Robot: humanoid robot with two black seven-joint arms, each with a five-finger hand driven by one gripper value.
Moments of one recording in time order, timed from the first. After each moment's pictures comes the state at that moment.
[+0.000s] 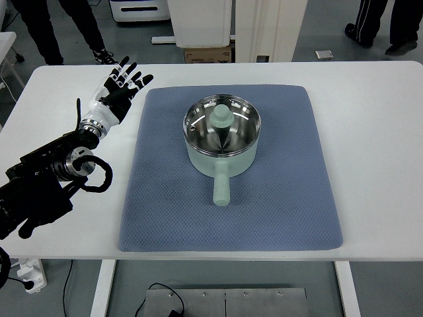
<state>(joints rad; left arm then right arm) -0.93 0.19 -0.32 -0.50 -0.27 -0.23 -0.41 -0.04 0.00 0.39 0.16 -0.46 -0.10 -0.05</state>
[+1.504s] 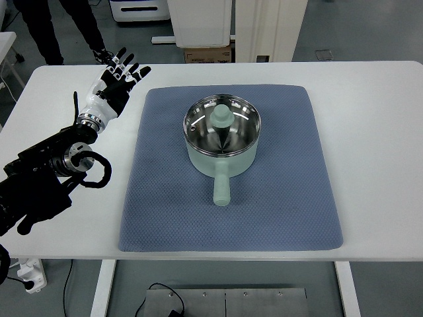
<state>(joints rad) -0.94 0.20 -0.33 -0.50 -0.26 -0.24 -0.44 -0.04 0.00 0.39 0.16 -0.46 -0.10 -0.05</state>
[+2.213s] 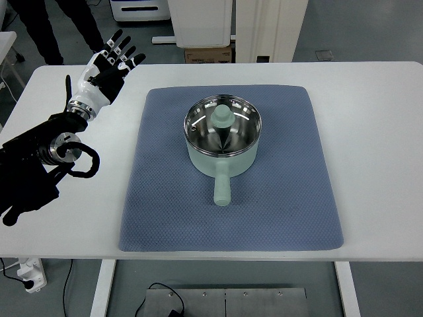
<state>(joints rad) -0.98 0.28 -0.34 -0.56 -0.17 -0.33 -0.47 -0.04 0.00 0.39 0.16 -0.46 -0.10 -0.05</state>
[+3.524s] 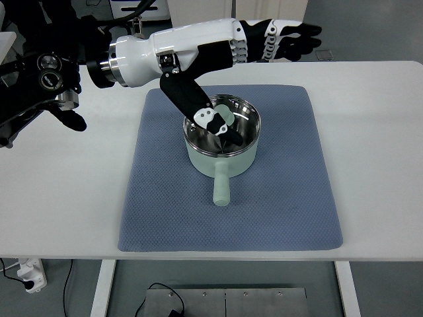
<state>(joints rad) -1.23 0.53 -0.44 -1.42 0.86 -0.55 -0.54 -0.04 0.00 0.39 0.16 -0.46 -0.10 -0.05</state>
